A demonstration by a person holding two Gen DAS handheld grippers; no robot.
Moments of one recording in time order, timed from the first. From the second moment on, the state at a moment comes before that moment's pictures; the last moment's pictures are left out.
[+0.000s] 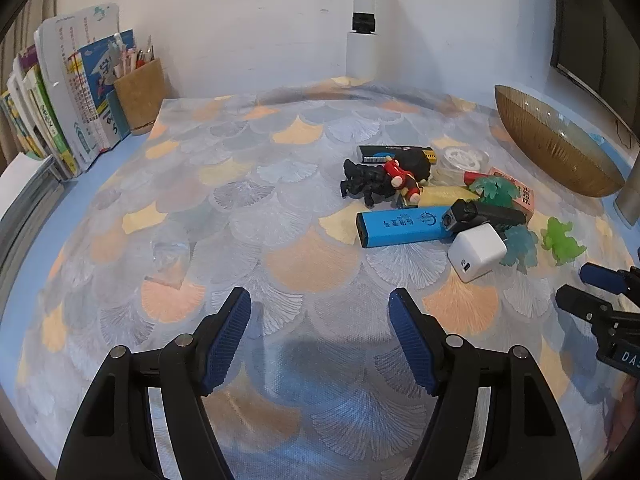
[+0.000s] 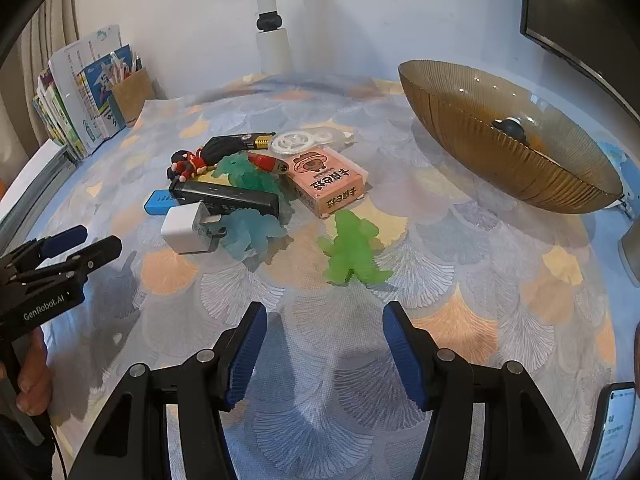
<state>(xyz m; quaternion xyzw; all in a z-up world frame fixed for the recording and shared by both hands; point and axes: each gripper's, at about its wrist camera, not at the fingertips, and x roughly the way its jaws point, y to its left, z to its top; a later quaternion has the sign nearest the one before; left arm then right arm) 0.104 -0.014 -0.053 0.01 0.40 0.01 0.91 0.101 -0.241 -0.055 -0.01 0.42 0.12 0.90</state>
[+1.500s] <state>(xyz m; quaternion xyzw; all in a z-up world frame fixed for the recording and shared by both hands) 0.103 -0.050 -0.053 0.06 0.44 -0.17 0.88 0.099 -0.245 -0.048 0.00 0.43 0.18 0.89</state>
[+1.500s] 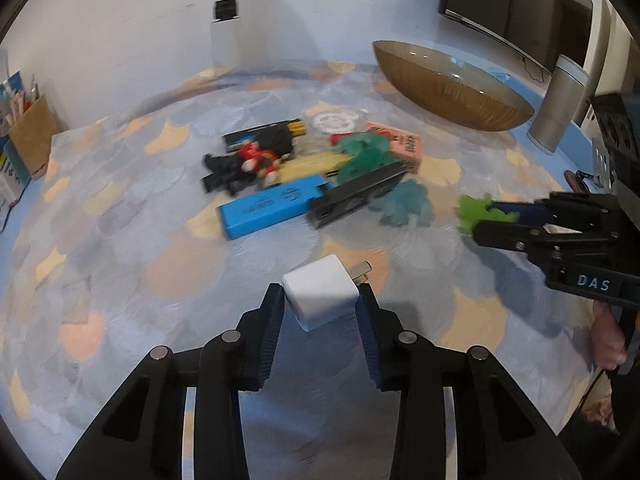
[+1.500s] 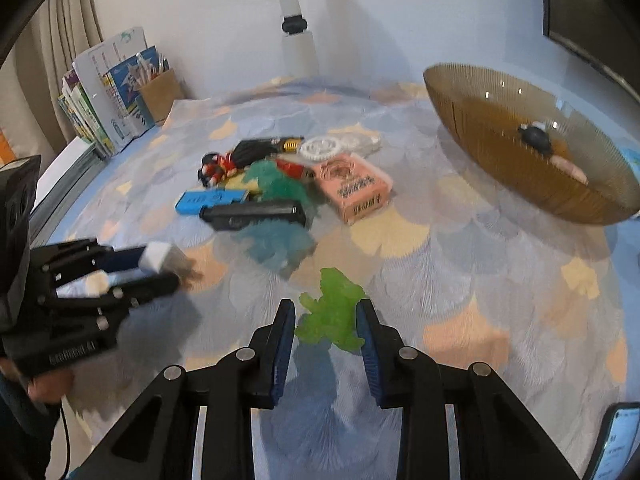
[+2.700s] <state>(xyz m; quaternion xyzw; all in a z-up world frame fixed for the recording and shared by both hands) 0.096 -0.001 -0.054 -0.02 0.46 -0.11 0.88 0.087 -0.258 -0.054 -0.03 0.43 0.15 0.89</state>
